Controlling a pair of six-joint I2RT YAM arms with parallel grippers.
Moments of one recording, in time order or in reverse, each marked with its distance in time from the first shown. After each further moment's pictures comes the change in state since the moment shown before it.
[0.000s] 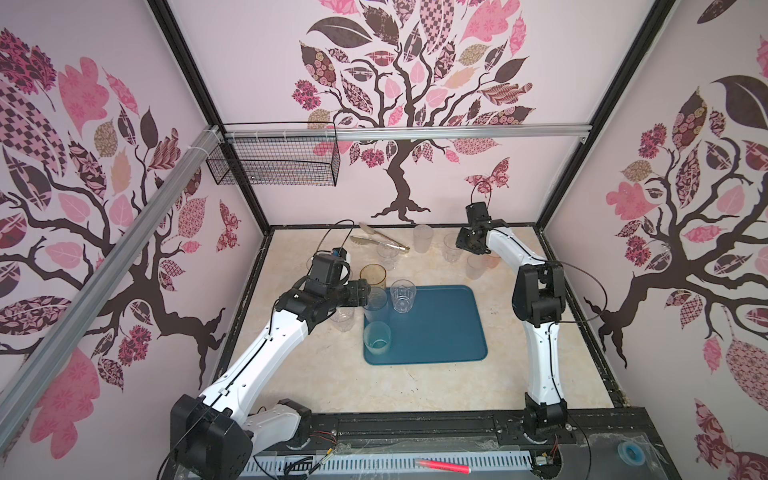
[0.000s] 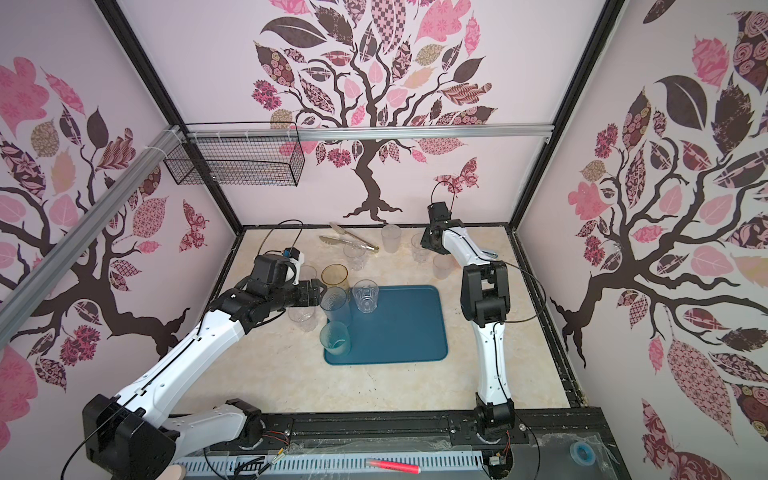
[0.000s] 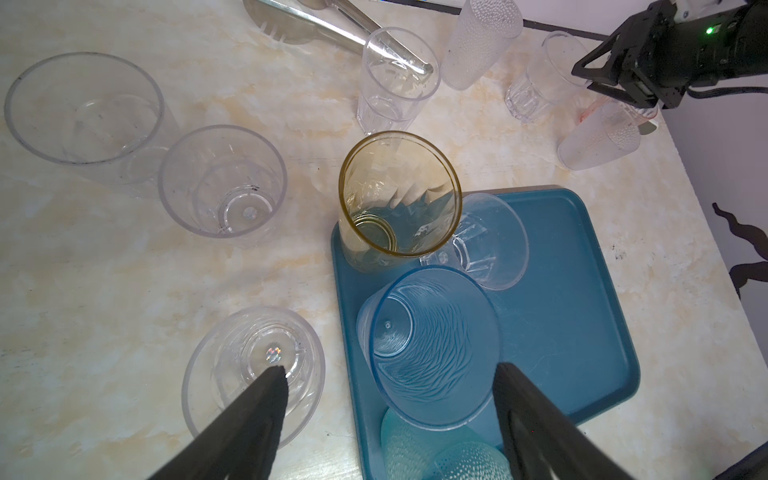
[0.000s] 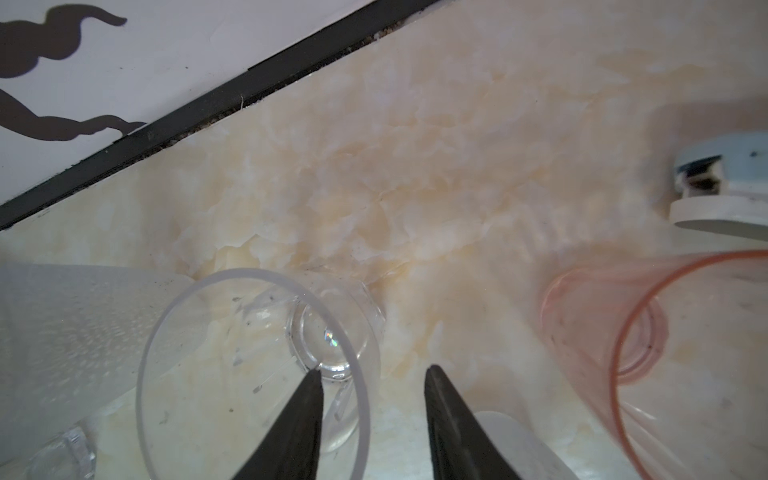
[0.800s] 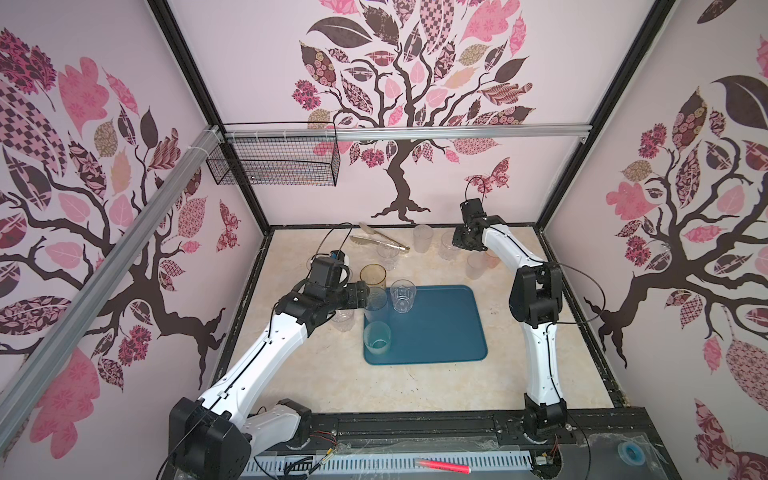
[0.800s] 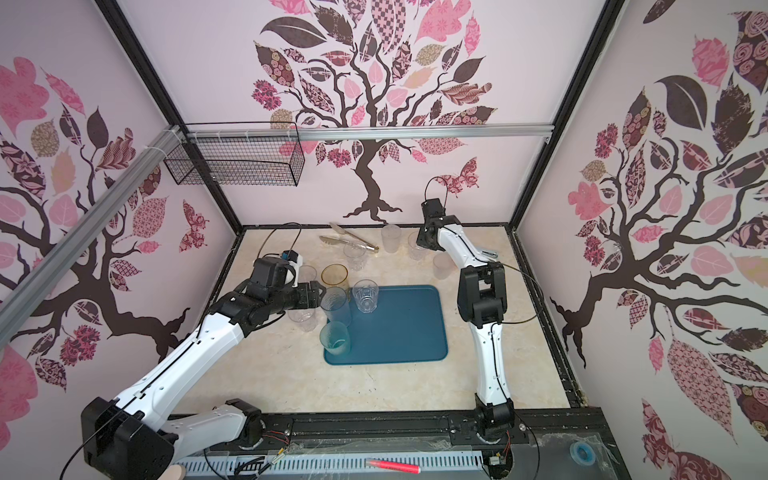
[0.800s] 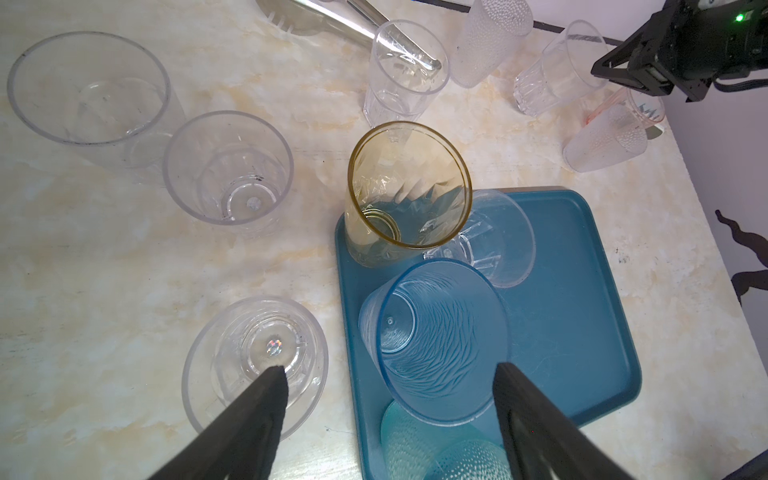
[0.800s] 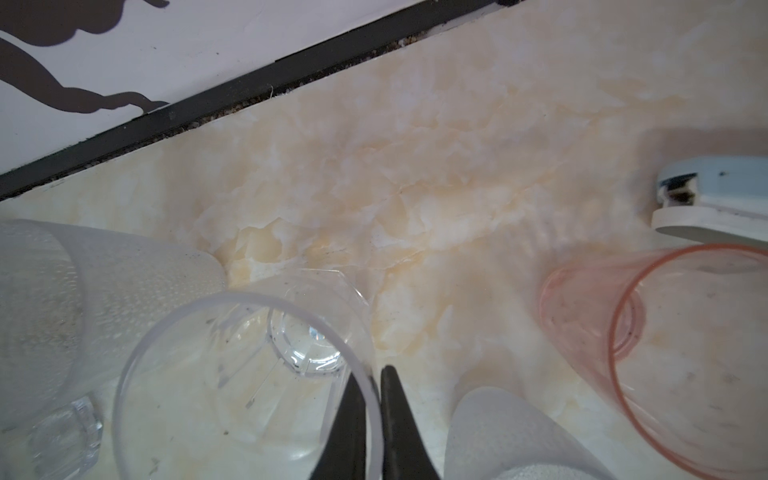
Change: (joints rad) left arm 0.000 -0.024 -0.031 0.010 -0.022 -0.034; right arm 0.043 -0.018 0.068 -0.092 0.048 -0.041
